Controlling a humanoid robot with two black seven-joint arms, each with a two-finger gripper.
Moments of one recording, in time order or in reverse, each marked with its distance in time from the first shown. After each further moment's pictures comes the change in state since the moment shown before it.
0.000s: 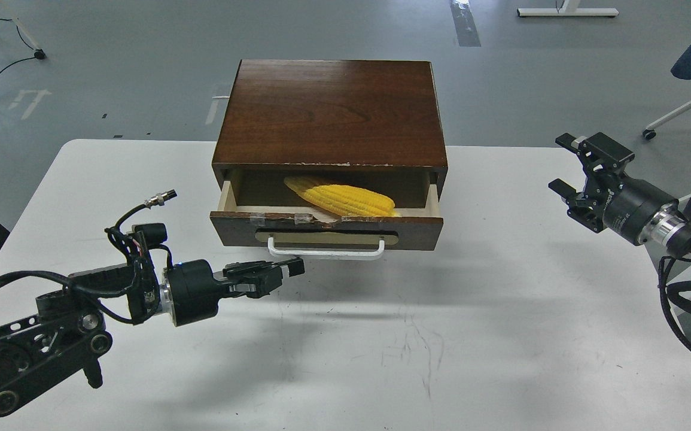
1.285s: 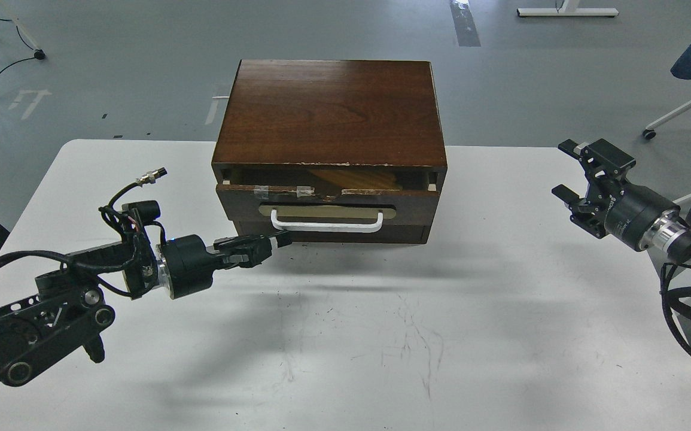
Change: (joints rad) left arm -0.080 -0.049 -0.011 0.155 -0.006 0.027 0.001; right arm -0.024 -0.001 0.001 0.000 0.001 -0.025 0.000
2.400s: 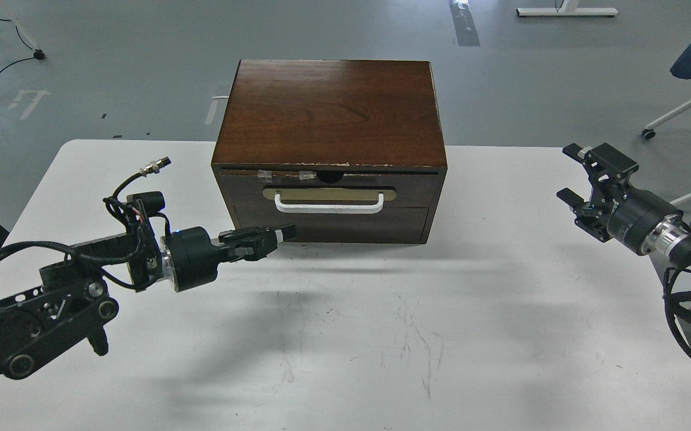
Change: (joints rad) left arm 0.029 0.097 0.024 -0.142 -0.075 -0.058 -0.002; right arm -0.012 -0.005 0.003 0.001 0.001 -0.029 0.000
